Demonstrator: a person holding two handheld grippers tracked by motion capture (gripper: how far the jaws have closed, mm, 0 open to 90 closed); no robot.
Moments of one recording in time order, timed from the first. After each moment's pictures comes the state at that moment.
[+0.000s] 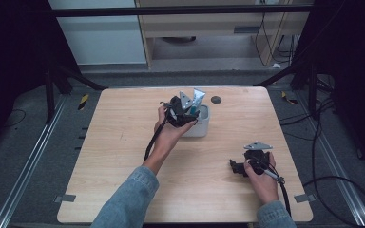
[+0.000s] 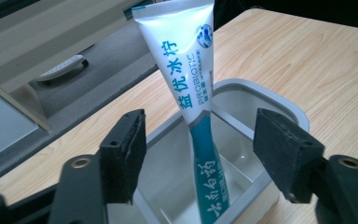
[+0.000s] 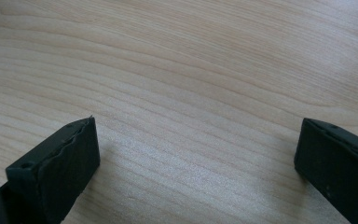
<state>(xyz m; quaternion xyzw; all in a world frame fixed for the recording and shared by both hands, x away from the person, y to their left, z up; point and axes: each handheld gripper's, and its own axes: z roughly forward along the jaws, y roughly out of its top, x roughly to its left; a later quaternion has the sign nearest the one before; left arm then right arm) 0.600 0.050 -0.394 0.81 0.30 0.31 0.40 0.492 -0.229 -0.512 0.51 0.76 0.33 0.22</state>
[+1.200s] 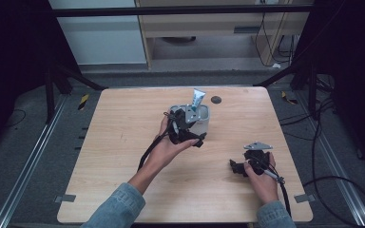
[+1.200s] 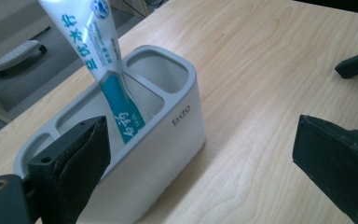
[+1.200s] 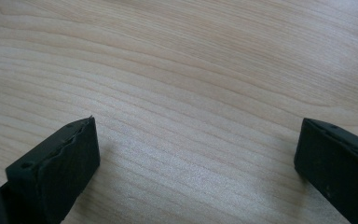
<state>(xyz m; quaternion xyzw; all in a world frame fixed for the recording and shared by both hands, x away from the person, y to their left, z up) 0.542 0.044 -0.386 0.86 0.26 0.24 0.37 0.493 -0.229 -0.513 0.51 0.76 0.32 0.22</state>
